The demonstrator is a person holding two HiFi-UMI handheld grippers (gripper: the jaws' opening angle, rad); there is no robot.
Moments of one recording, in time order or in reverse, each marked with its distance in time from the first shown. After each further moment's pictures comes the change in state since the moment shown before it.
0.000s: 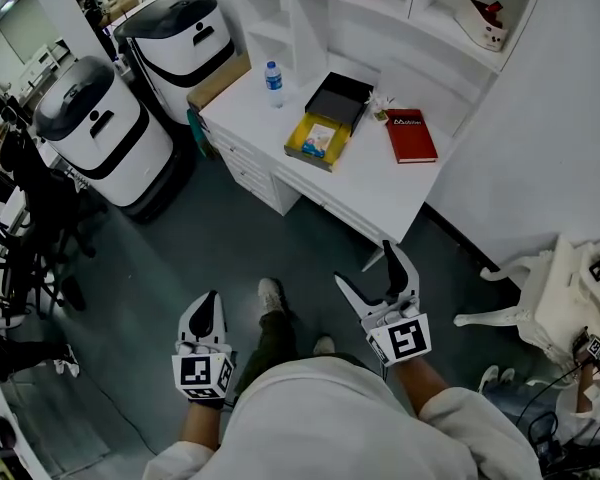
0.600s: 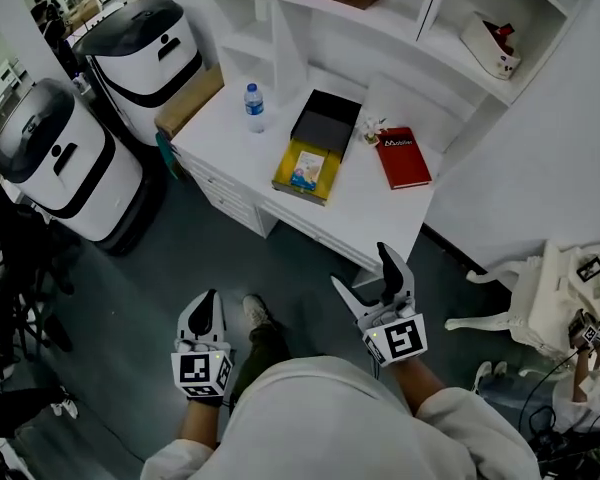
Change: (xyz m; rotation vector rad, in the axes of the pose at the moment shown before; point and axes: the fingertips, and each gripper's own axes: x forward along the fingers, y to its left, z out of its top) left arm 0.160 0.074 0.010 -0.043 -0.003 -0.126; right arm 0.136 -0.047 -0.023 -0.029 0.069 -0.100
